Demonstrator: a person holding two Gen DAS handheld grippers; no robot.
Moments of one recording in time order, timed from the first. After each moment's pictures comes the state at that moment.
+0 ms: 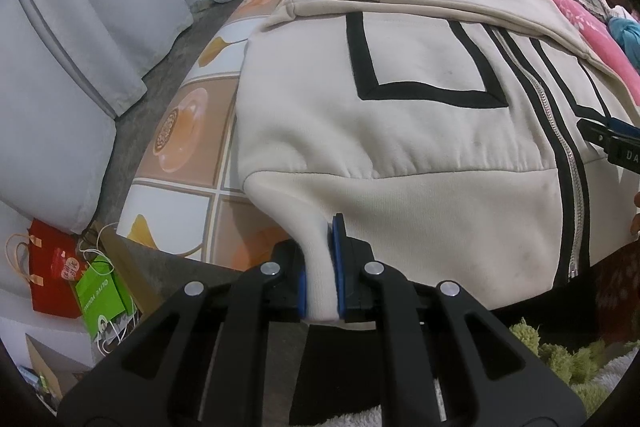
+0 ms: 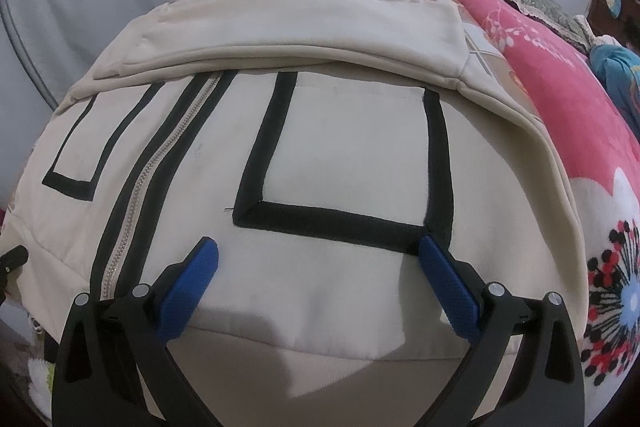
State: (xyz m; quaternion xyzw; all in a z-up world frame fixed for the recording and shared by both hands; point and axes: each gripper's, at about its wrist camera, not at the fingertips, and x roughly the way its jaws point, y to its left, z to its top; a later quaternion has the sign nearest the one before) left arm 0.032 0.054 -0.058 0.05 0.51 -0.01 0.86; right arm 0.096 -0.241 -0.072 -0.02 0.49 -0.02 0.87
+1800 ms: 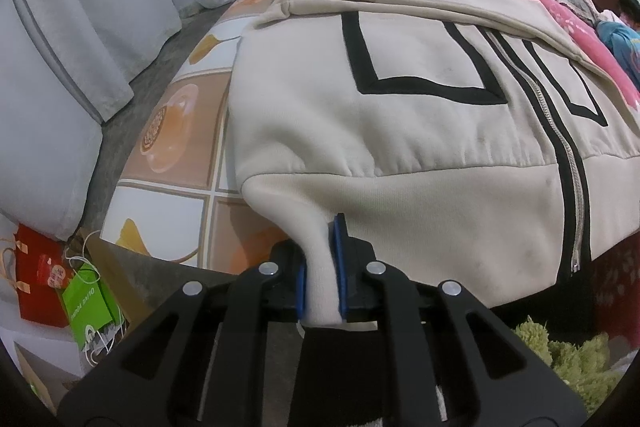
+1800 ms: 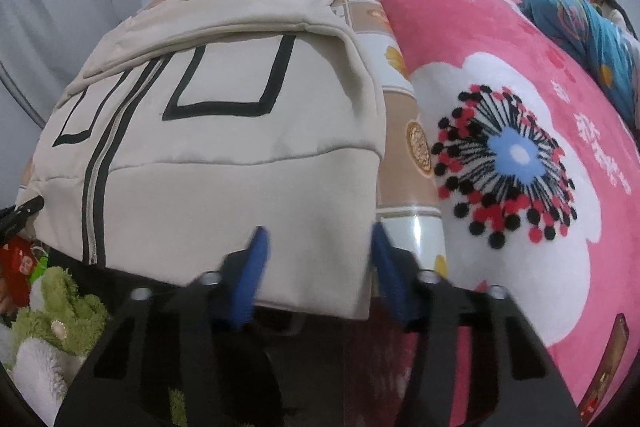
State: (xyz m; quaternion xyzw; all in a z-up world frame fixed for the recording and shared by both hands) left arm 0.032 0.062 -0.067 0.03 0.49 -0.03 0.87; right arm -0.021 -0.326 -0.037 0.03 0.51 -0.08 0.86
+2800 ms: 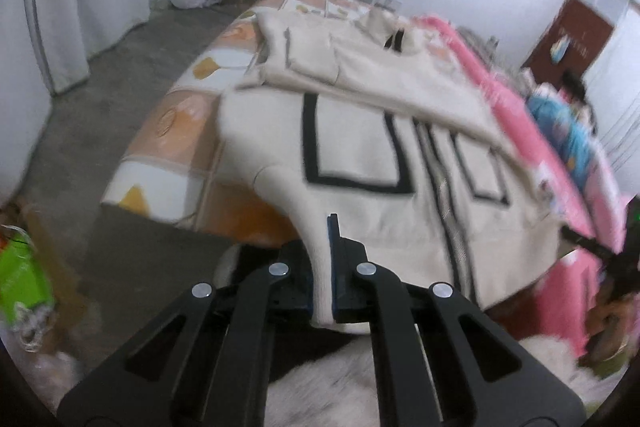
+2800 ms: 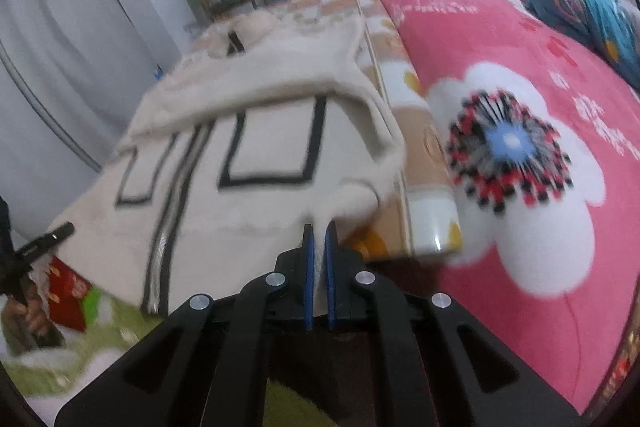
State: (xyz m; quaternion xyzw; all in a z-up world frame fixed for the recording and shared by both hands) left arm 0.000 0.114 -0.002 -0.14 0.44 -0.14 0.87; right arm -0.056 -0.321 0.012 0.12 0.44 -0.01 0.89
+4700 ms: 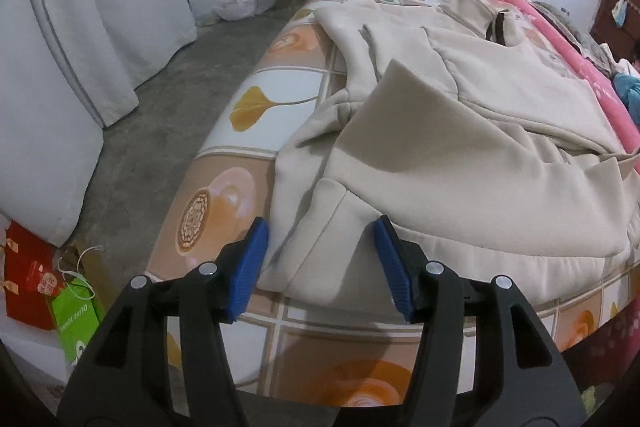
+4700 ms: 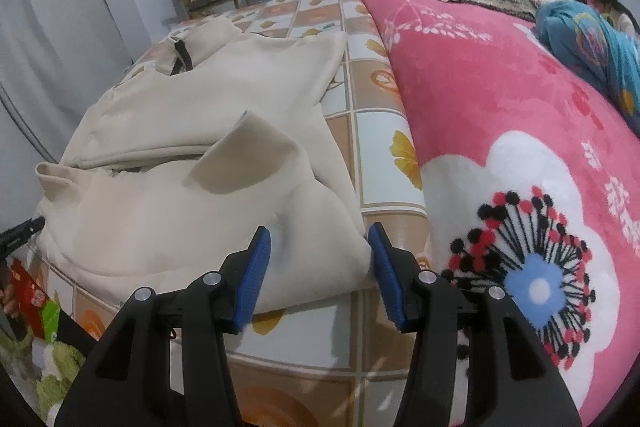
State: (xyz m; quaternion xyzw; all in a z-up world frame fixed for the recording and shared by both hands) left arm 0.104 0.110 -0.052 -0.02 0.46 -0.01 0.89; right arm 0.050 -0.349 -0.021 0.06 0.44 -0.05 0.89
